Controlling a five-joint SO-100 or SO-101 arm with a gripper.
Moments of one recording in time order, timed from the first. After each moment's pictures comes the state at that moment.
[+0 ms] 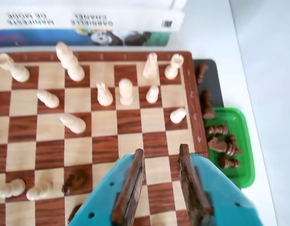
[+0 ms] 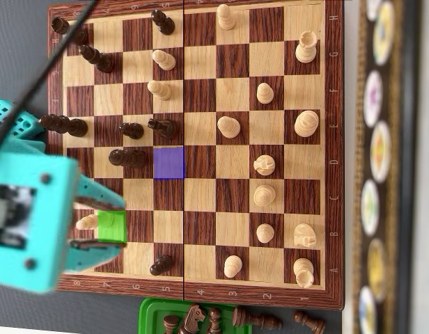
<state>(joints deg) 11.2 142.2 118.6 57.6 82.2</state>
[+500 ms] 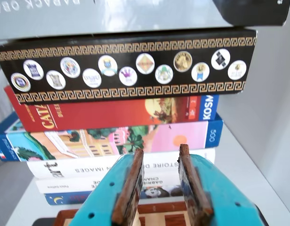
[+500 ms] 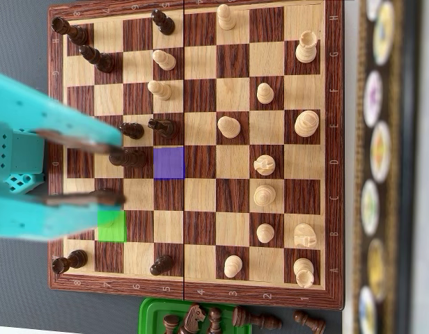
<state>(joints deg) 2.3 157.6 140.6 9.3 95.3</state>
